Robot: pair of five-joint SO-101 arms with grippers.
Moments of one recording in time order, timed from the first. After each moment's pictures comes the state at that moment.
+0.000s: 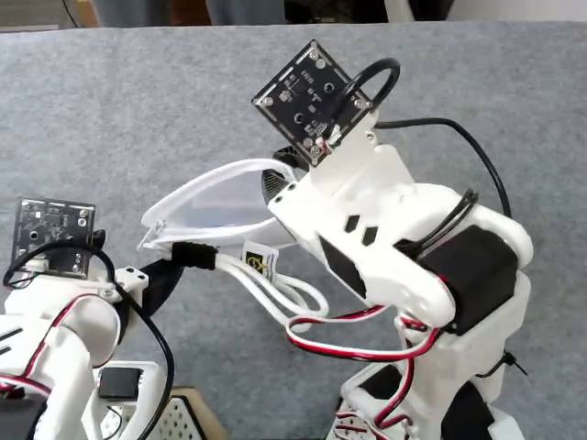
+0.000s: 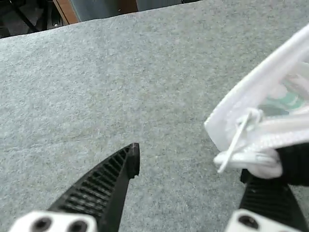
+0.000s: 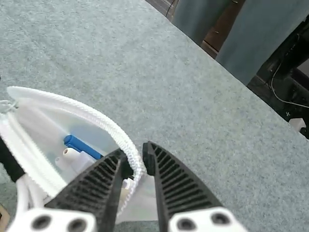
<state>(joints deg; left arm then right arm) -4.2 -72.4 22.1 93.7 -9.9 -33.6 -23.9 -32.4 101.1 14.7</state>
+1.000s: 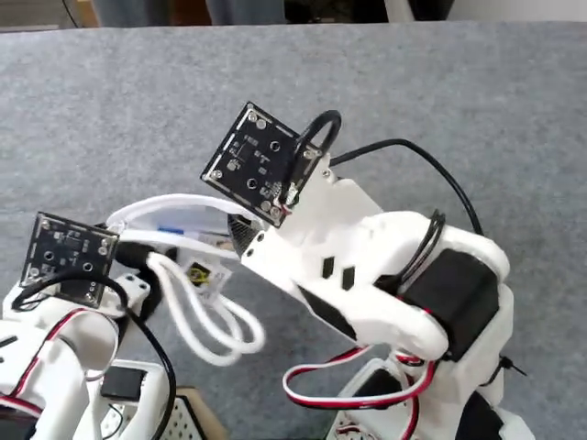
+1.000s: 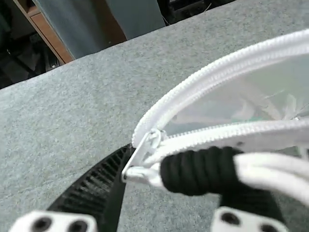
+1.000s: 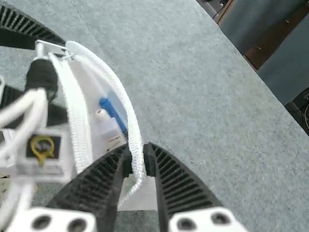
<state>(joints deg) 0.4 -72.5 17.8 92.3 -17.9 -45.7 -27.9 -25.8 101.1 16.5</state>
